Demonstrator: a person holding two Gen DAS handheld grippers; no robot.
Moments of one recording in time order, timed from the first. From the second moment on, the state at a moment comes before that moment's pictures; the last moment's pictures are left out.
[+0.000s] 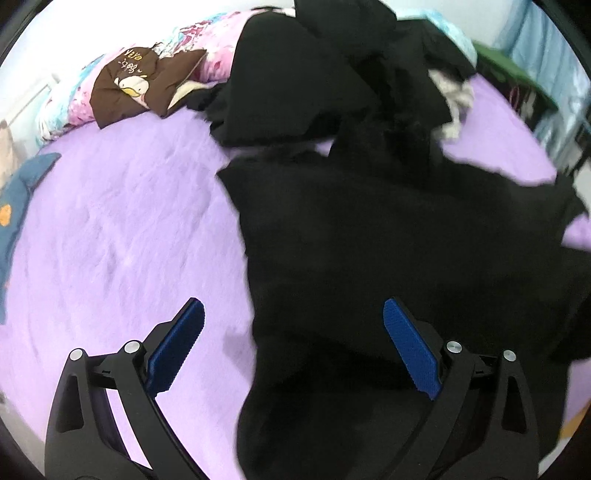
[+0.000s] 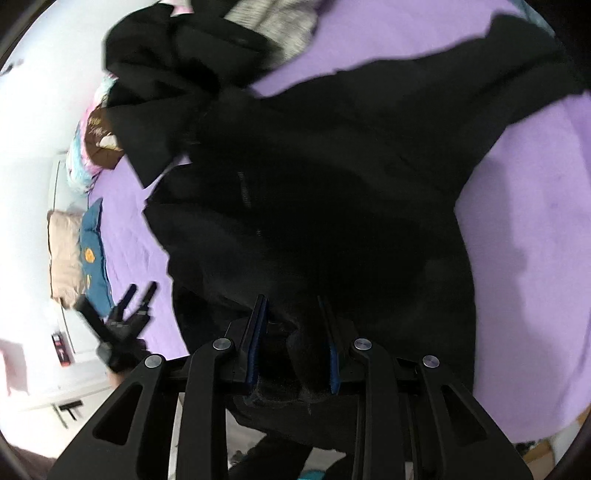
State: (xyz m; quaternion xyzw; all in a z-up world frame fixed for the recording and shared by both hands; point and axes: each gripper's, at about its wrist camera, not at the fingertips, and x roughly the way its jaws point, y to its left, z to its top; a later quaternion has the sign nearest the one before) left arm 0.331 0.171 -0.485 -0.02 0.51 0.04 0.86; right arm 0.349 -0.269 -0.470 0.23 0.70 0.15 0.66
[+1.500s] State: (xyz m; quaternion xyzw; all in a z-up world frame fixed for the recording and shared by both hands) left arm 0.365 -0.026 -0.545 0.01 0.52 -0.05 0.85; right arm 0.367 -0.463 -0.490 0.26 0.58 0.10 0.76
